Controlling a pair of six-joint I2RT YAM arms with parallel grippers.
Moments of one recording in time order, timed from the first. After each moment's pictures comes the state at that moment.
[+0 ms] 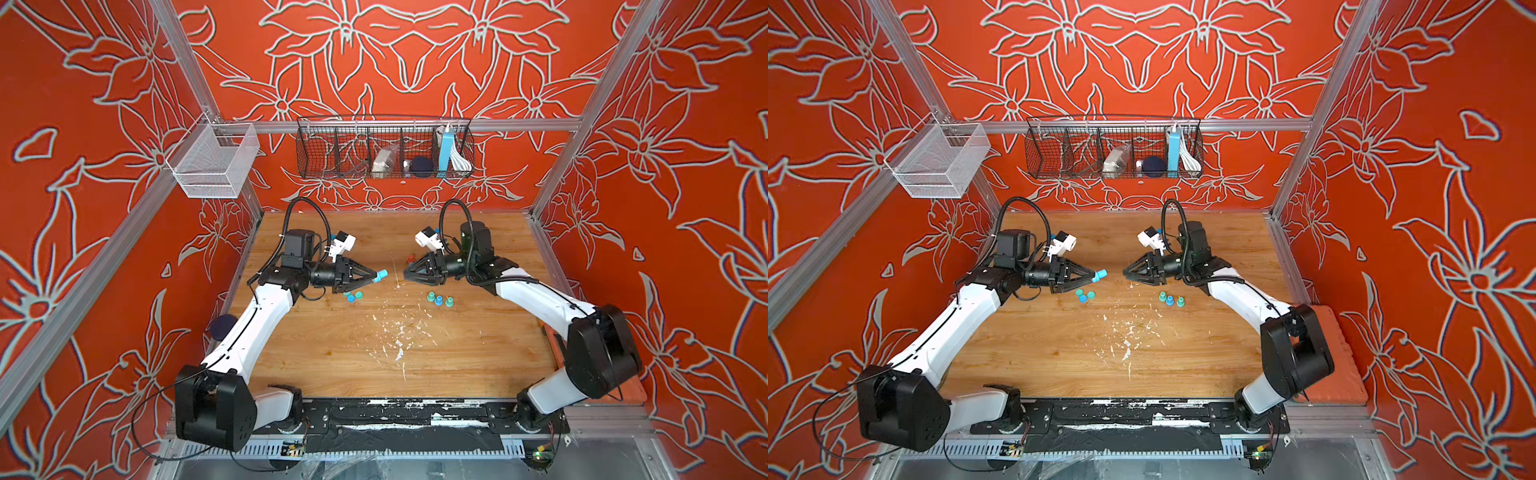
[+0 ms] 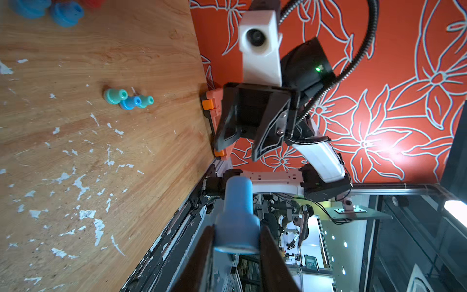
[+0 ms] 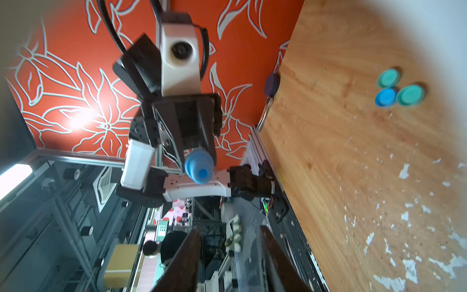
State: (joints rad) left arm -0.11 1.26 1.04 -0.47 1.27 -0.64; right arm 0.47 1.55 1.09 -0.07 -1.29 0.81
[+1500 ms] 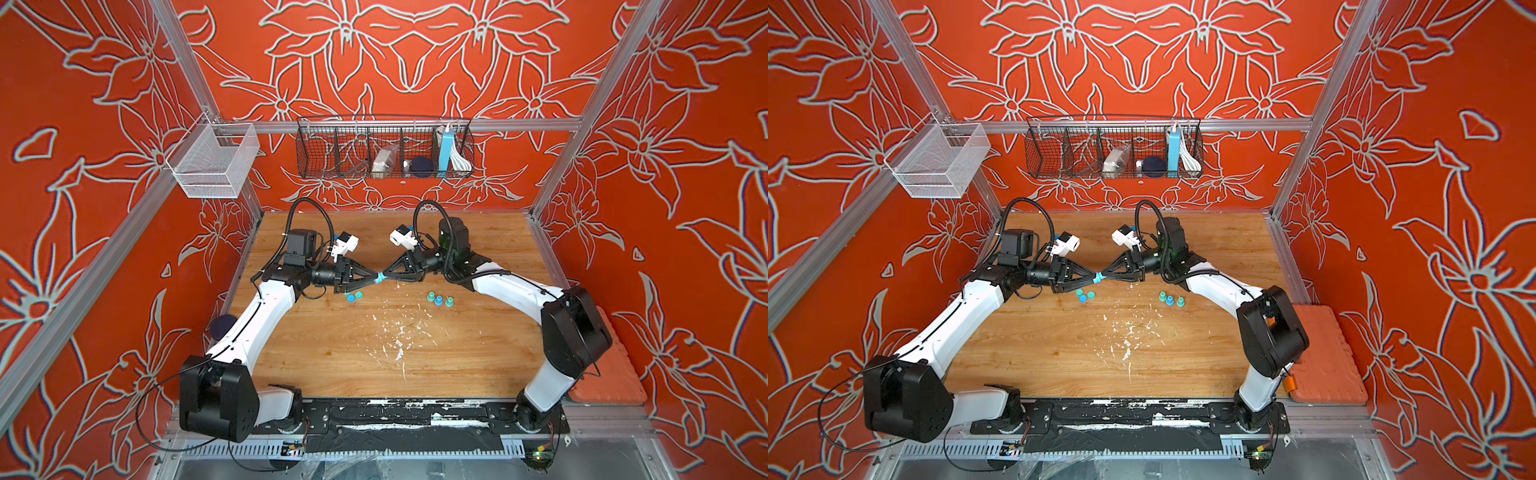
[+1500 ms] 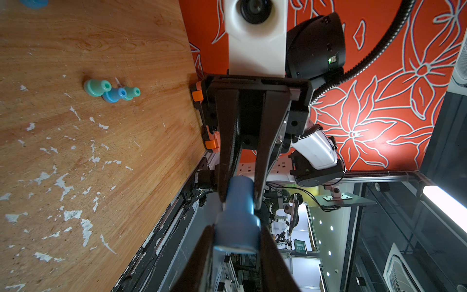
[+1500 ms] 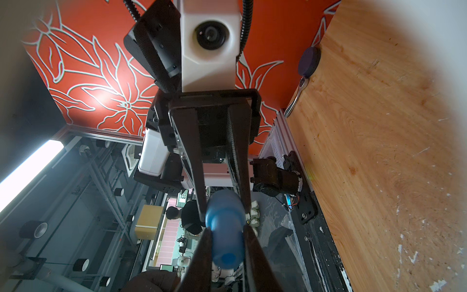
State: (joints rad) left arm -0.11 1.30 1.03 -0.45 1.32 -0.64; right arm 0.59 1.71 1.20 0.30 -1.34 1.12
